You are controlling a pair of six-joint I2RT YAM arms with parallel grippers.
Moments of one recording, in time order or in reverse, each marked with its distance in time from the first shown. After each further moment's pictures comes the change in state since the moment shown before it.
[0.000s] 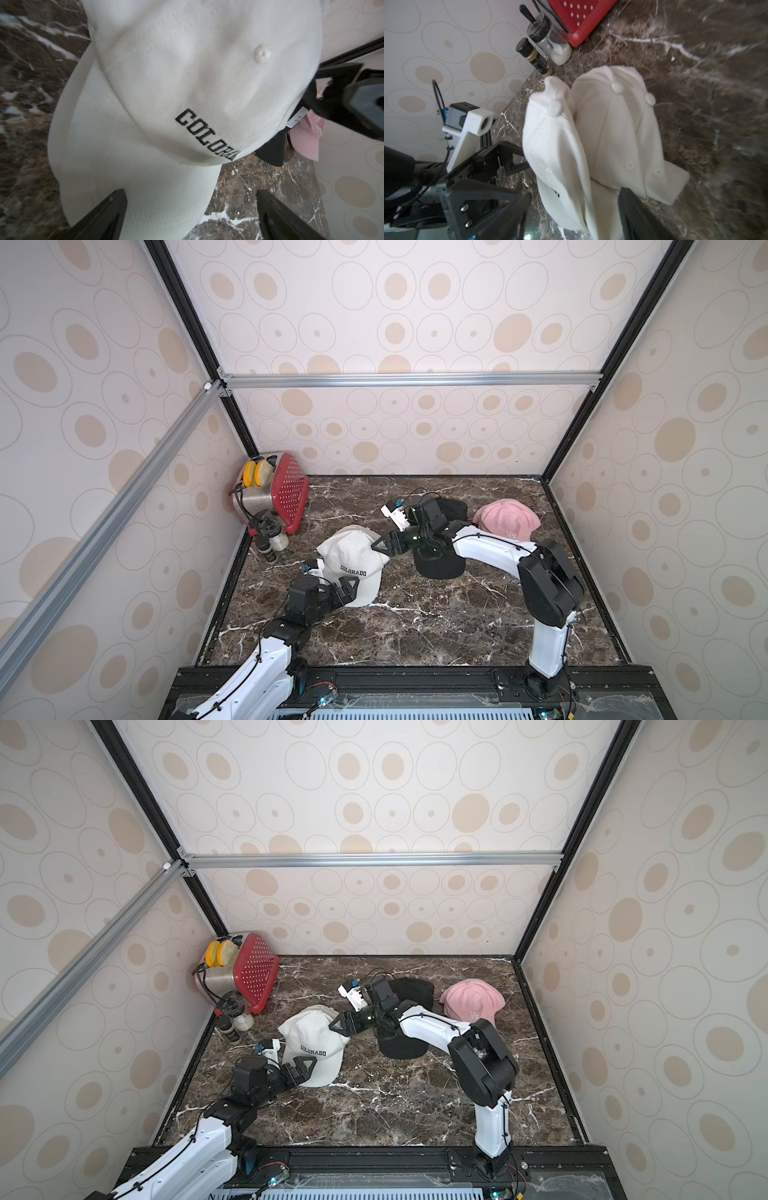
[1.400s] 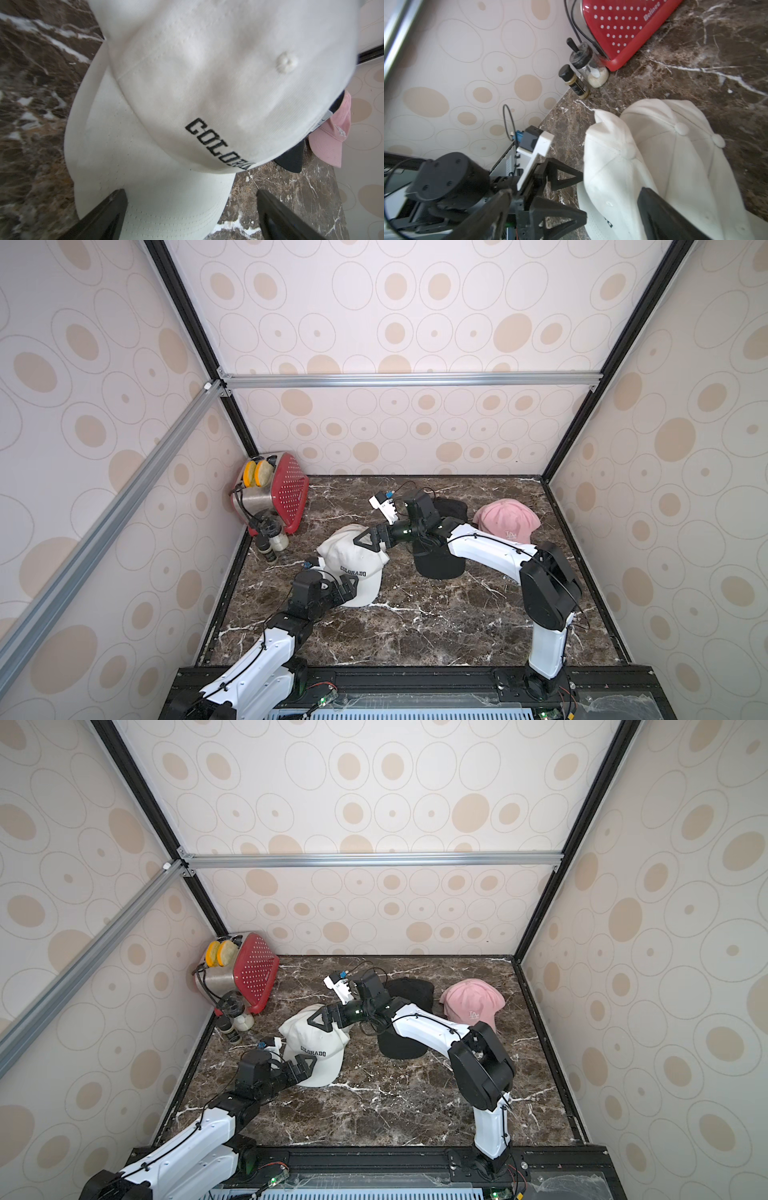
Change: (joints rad) left arm 0.000 0.101 0.035 0.012 -0.041 0.027; right arm 0.070 0.051 0.135 0.052 -0.142 0.132
